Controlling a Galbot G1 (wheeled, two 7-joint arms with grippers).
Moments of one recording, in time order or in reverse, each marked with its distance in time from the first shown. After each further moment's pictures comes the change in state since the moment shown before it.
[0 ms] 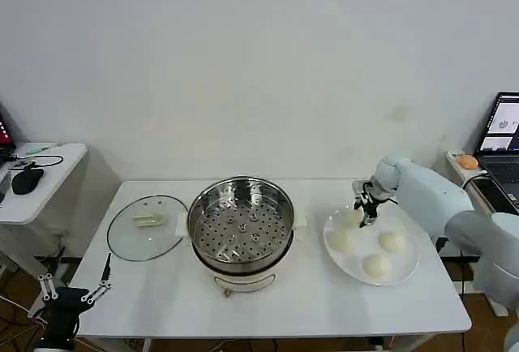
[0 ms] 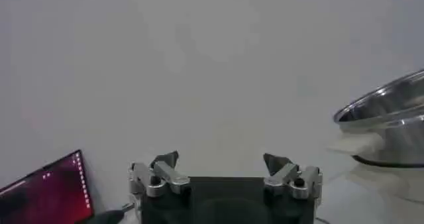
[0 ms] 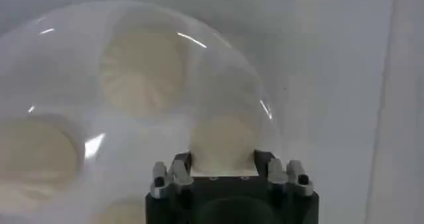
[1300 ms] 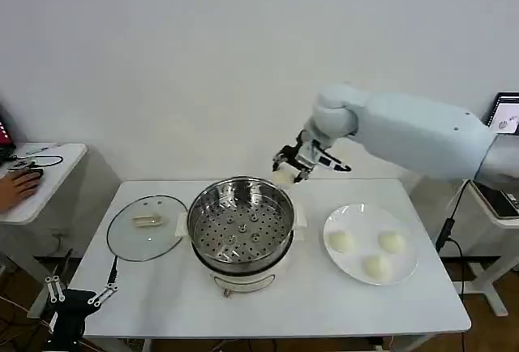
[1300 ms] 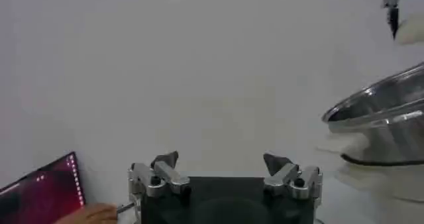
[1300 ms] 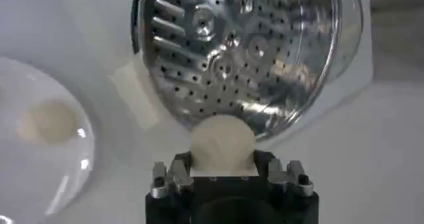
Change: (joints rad) left arm 0.008 -0.031 0.015 -0.021 0.044 0.003 -0.001; right arm 0.465 0.111 -0.273 0.645 -0.126 0.354 0.077
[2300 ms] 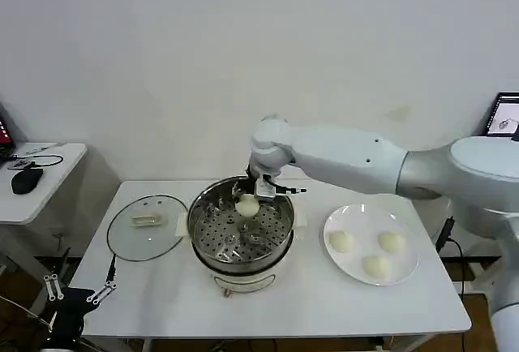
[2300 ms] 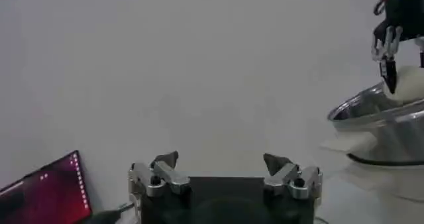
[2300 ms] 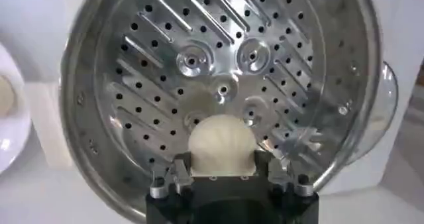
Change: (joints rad) left arm -0.014 0.003 -0.009 0.010 -0.003 0.006 0.001; right arm -0.159 0.181 0.027 -0.116 -0.222 0.116 0.022
